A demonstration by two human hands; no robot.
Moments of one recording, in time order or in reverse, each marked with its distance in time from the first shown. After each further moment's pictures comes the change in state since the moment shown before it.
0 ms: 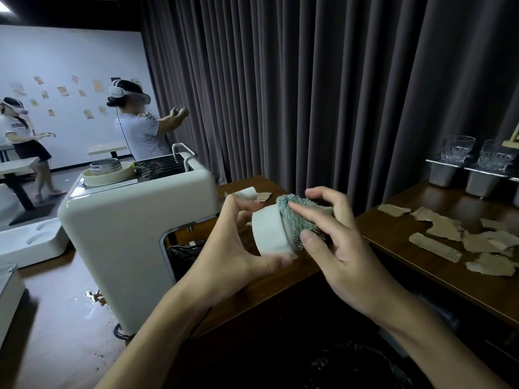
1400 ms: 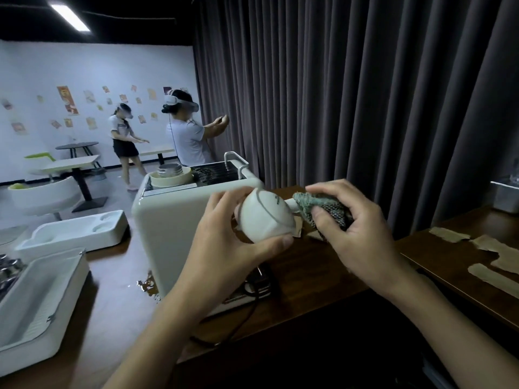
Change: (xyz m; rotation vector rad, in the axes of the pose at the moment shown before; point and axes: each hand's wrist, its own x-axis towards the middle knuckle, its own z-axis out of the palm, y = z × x) left_hand -0.020 0.020 -0.047 0.359 0.390 0.119; right_hand 0.059 -0.015 0.025 0.051 0.091 -0.147
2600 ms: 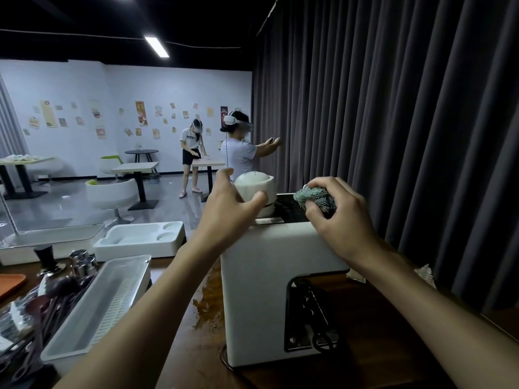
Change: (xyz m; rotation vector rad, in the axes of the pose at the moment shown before) left_hand 0.093 -0.079 -0.109 0.213 0.244 -0.275; right_hand 0.118 0.014 0.133 -0.154 0.039 -0.179
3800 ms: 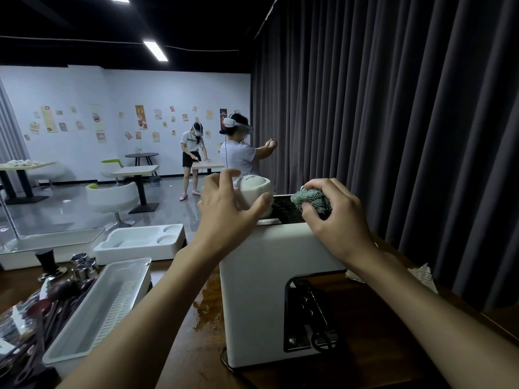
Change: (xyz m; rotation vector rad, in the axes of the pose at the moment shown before) left_hand -0.009 0.009 0.000 0.142 0.044 0.086; right_hand -0.001 0.002 0.003 -0.010 0.037 -0.027
